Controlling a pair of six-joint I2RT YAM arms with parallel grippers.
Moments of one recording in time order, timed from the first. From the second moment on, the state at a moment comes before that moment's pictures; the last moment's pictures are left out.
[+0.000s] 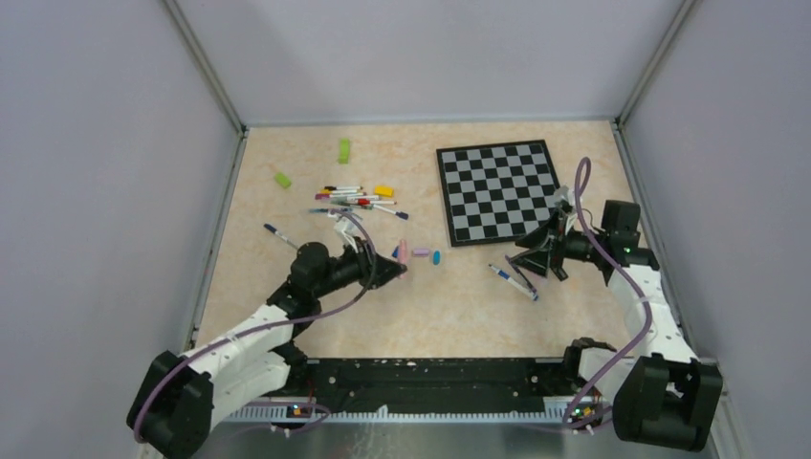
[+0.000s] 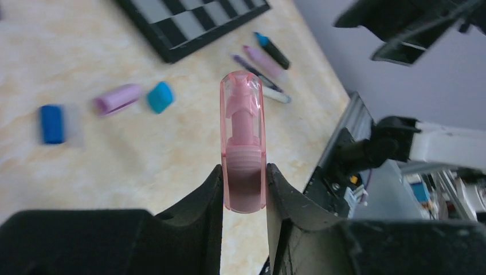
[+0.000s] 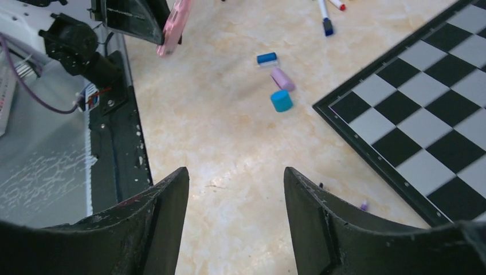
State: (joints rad) left arm -0.47 0.92 0.31 0.36 0.47 -0.66; right arm -0.17 1.02 0.66 -0.48 -1.29 -0.45
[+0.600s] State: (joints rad) left arm -1.01 1.38 0.60 0.69 0.15 -0.54; right arm 0.11 1.00 0.56 0.11 -1.07 0.33
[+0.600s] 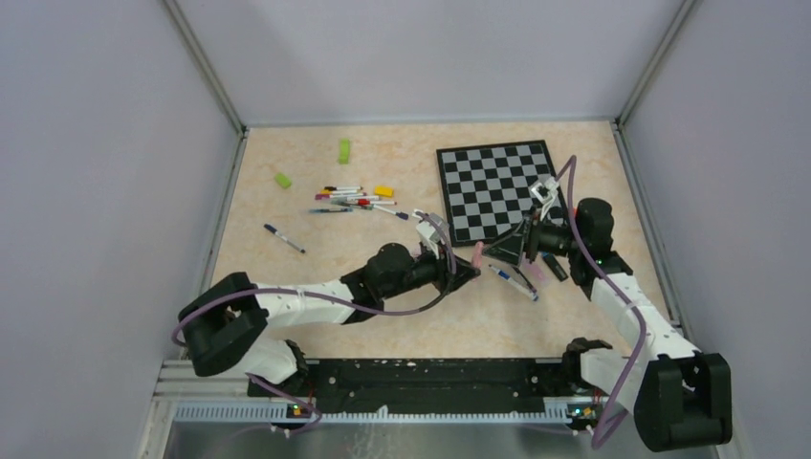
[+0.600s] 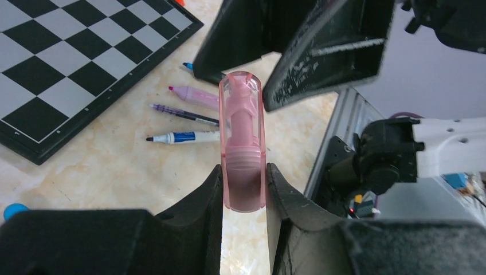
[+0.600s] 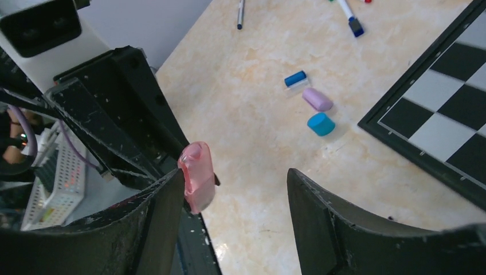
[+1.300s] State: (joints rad) left arm -1.10 1.52 0.72 0.65 -0.12 -0.52; right arm 0.23 1.01 0.52 0.12 -0.90 0.39
